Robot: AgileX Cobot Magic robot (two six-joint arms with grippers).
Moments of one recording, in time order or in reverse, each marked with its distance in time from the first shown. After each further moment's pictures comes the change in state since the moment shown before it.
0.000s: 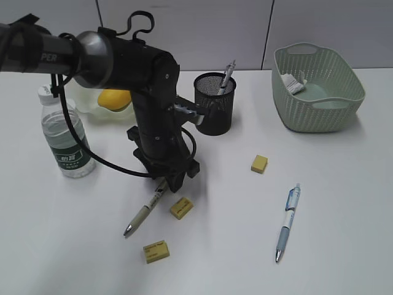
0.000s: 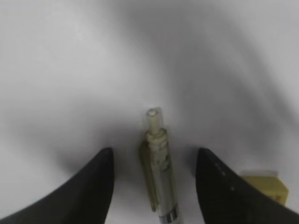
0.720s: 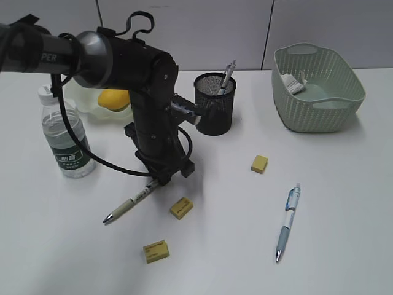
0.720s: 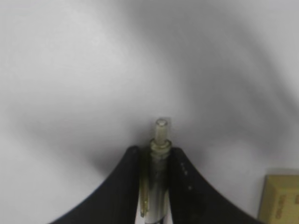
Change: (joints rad) left arm 0.004 0.005 -0.004 0.034 0.006 0.021; right arm 0.000 0.000 0.000 0.000 0.000 0.000
